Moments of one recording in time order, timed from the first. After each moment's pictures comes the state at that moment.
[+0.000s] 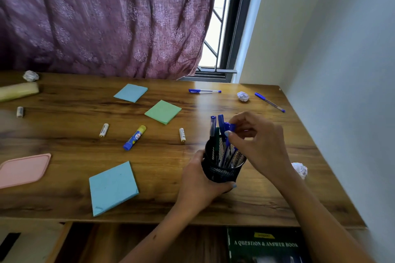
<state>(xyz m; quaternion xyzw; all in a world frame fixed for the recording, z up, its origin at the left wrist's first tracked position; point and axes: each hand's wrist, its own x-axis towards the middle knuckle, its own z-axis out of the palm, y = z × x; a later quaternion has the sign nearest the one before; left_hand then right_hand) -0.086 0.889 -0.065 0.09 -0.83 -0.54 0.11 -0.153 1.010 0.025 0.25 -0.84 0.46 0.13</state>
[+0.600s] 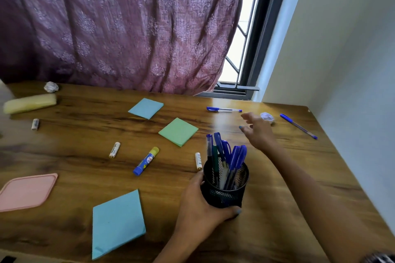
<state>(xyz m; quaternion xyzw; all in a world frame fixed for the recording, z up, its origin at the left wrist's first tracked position) -0.109 0.847 -0.068 0.15 -0.79 -0.59 0.10 -0.338 0.949 -0.042 0.20 -0.92 0.33 0.01</state>
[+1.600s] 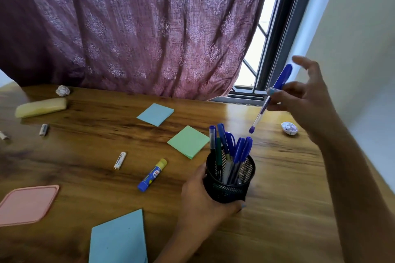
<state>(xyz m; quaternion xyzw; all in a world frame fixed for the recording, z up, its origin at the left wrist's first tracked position) -0.149 0.820 -0.059 0.17 -0.79 -0.57 0.15 -0.313 0.947 0.072 0.25 -0.73 0.64 0.01</state>
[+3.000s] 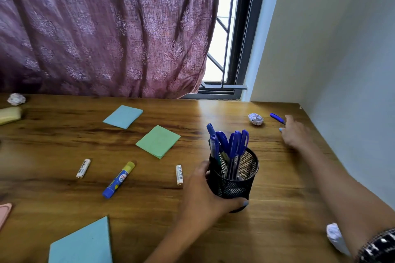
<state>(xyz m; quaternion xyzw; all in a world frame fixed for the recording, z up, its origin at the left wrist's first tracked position) -0.182 0.869 -0.063 0.13 -0.81 -0.56 0.09 -0.453 1.064 -0.088 0.00 -0.99 0.10 0.00</state>
